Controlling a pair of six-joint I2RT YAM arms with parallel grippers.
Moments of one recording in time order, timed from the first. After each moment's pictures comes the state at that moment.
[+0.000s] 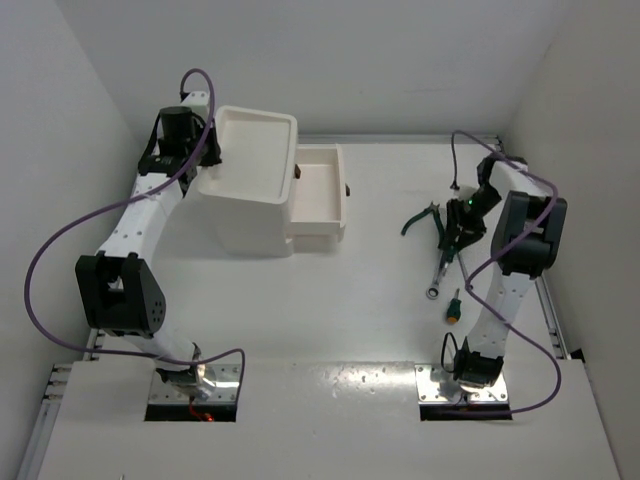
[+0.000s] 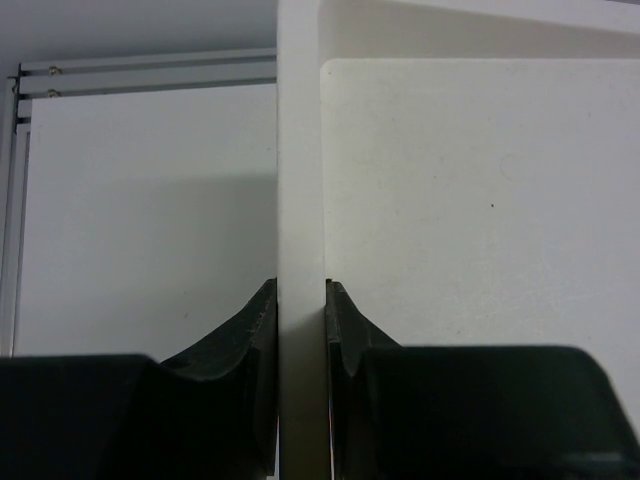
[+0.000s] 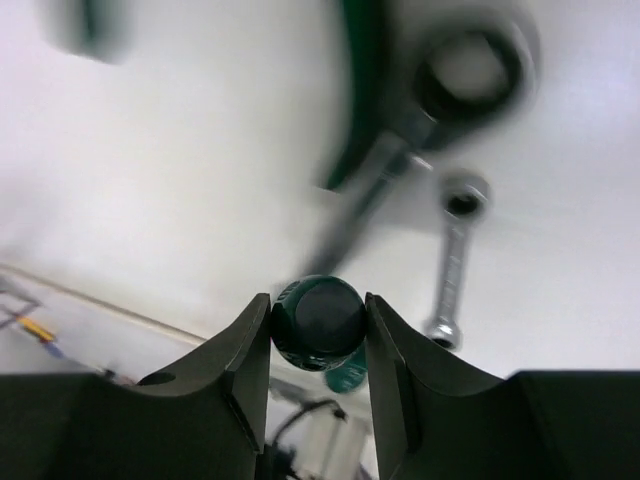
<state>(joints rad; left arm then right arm) -0.05 1.61 1.46 -0.31 0.04 -0.04 -0.23 2.15 1.58 -1.20 -0.27 -0.20</state>
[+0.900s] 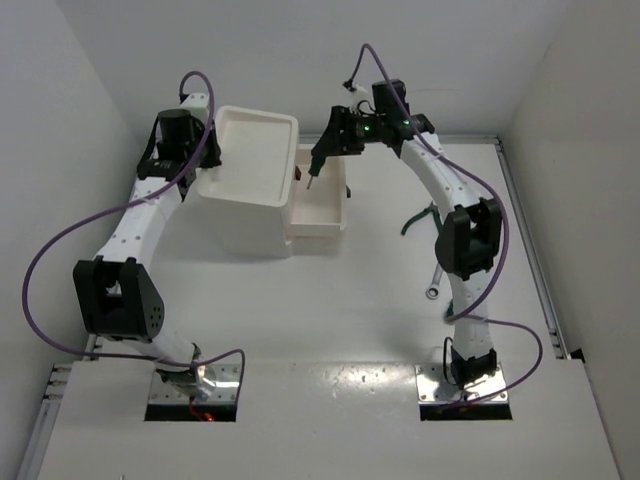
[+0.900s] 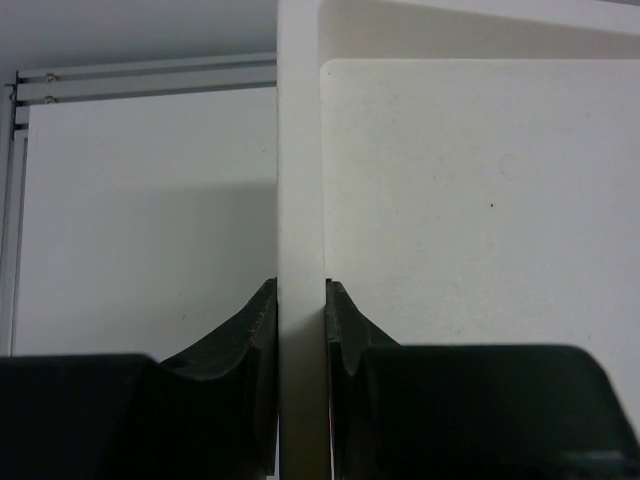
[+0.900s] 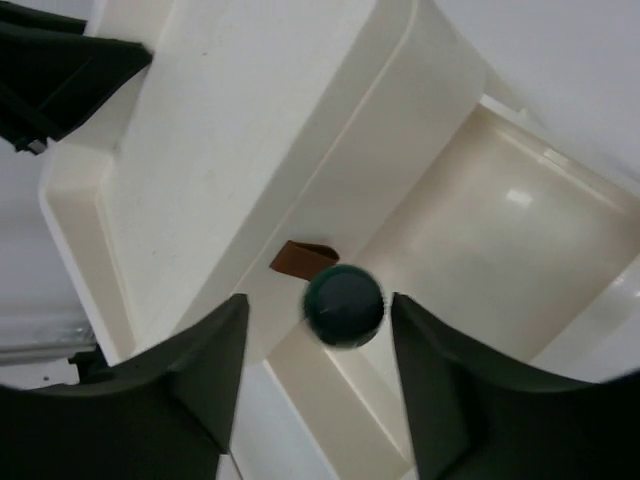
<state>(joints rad) -0.05 1.57 1.42 -0.28 0.05 -0.03 0.33 2.19 2.15 -0.54 -0.75 0.33</state>
